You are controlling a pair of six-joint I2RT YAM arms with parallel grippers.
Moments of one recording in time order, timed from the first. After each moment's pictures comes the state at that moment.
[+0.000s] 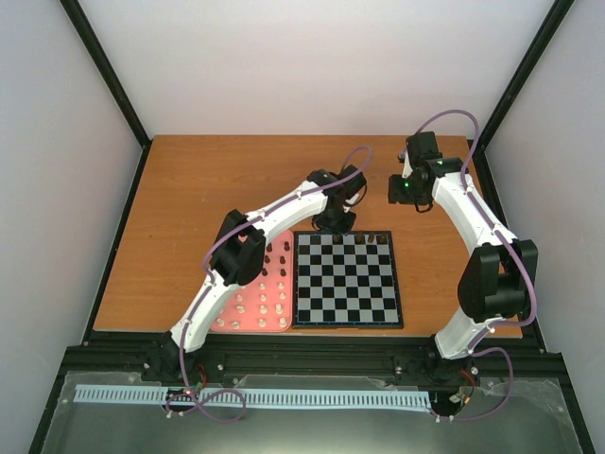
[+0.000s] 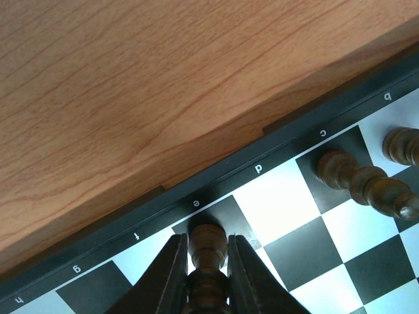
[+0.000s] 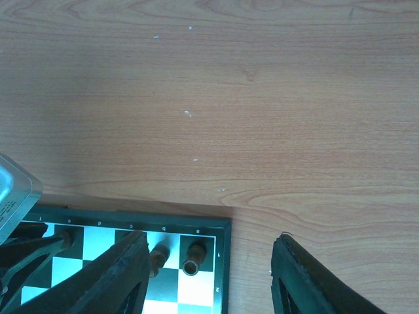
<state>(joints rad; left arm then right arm) -0.80 2.43 2.23 -1.14 0.03 -0.34 0.16 1.67 1.47 -0.88 -0.04 0.17</state>
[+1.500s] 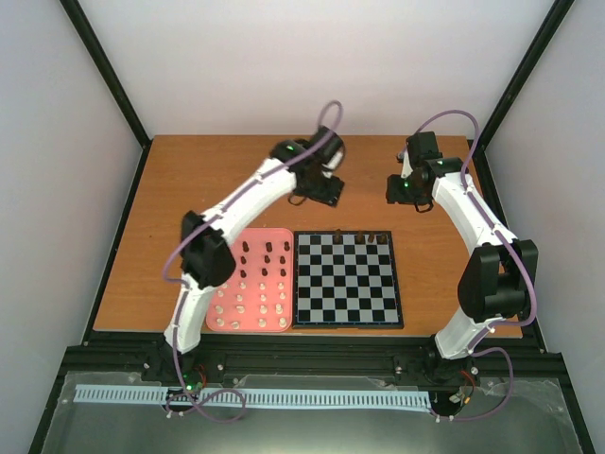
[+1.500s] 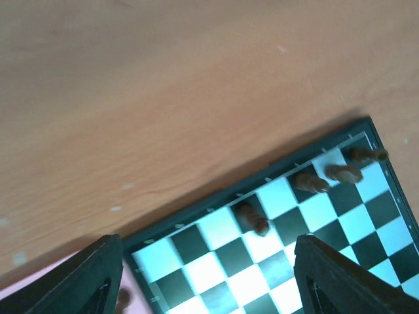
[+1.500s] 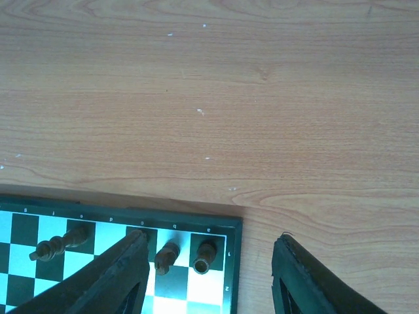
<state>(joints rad) -0.74 2.25 2.27 -1.18 -0.01 -0.32 0.16 1.67 1.47 -0.88 -0.07 0.16</state>
